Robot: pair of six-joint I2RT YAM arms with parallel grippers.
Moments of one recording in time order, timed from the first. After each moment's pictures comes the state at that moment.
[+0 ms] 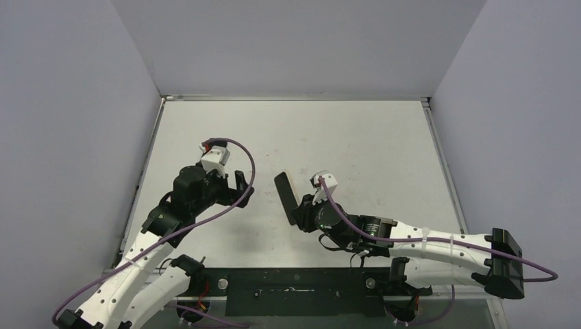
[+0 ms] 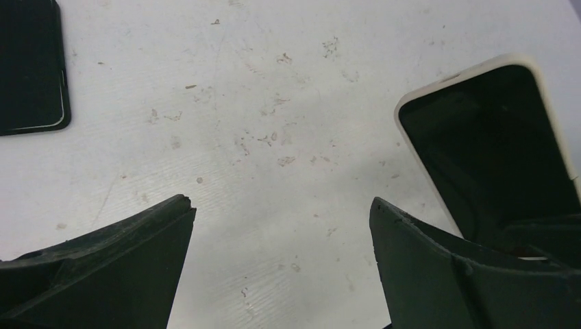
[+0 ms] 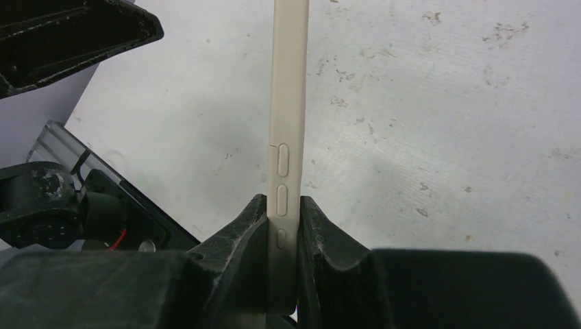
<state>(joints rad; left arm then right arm) -0.48 0.72 0.72 -0.45 0.05 -0.33 1.25 1.08 0.71 -0.09 0.44 0.66</state>
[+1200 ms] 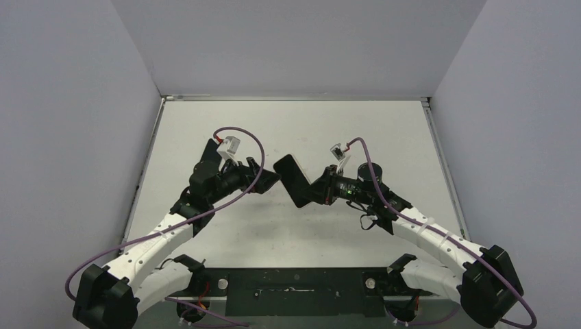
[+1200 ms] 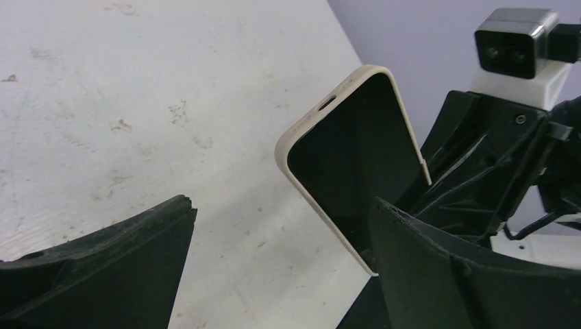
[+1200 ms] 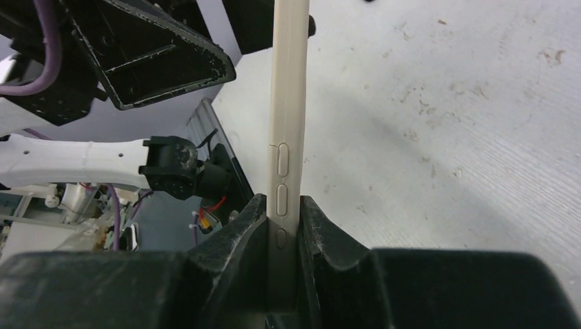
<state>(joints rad) -0.50 0.97 0.57 0.19 0.33 -0.63 0.61 1.06 0.58 0.21 -0.56 0.65</state>
